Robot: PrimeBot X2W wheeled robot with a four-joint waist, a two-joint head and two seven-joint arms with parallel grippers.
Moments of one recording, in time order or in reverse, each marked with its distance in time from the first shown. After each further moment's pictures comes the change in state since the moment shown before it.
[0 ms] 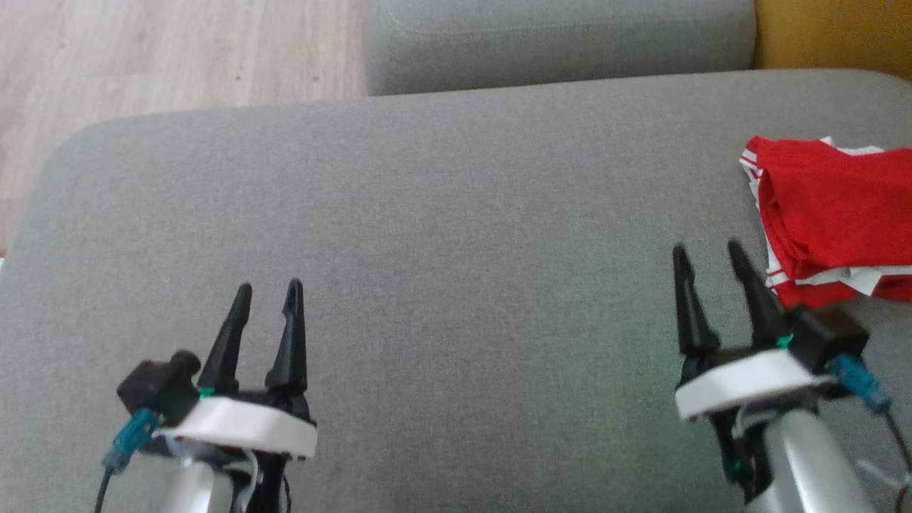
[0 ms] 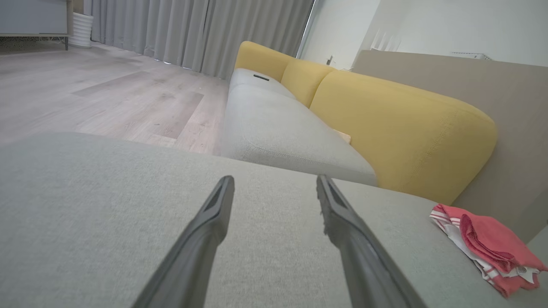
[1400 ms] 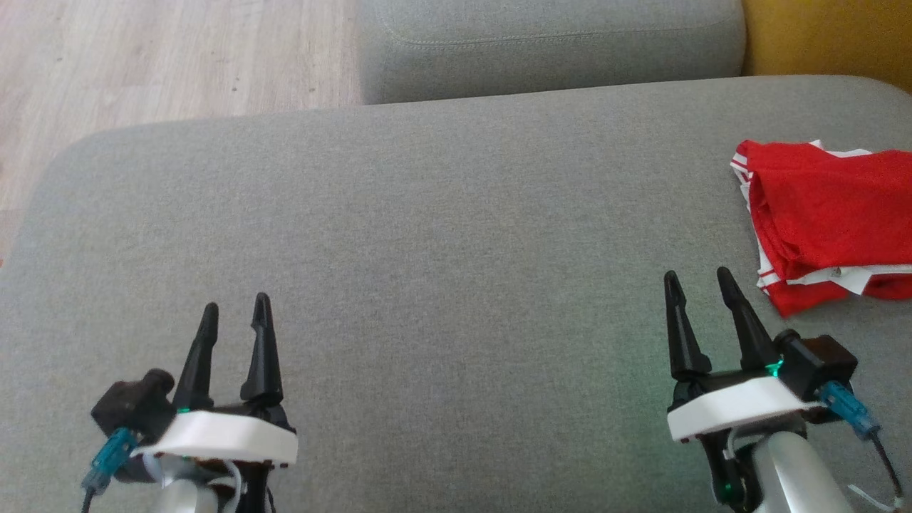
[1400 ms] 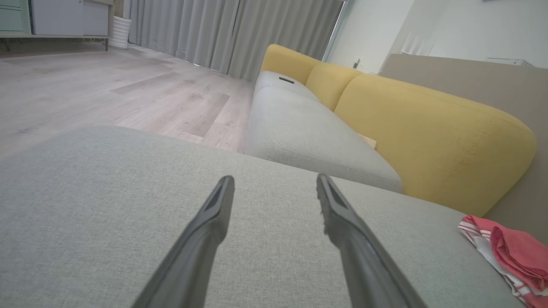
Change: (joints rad) left arm 0.058 0.002 0.040 -0.036 -0.011 0.079 0.000; right arm 0.045 0.006 0.030 0.059 0.030 0.000 -0.079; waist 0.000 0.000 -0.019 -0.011
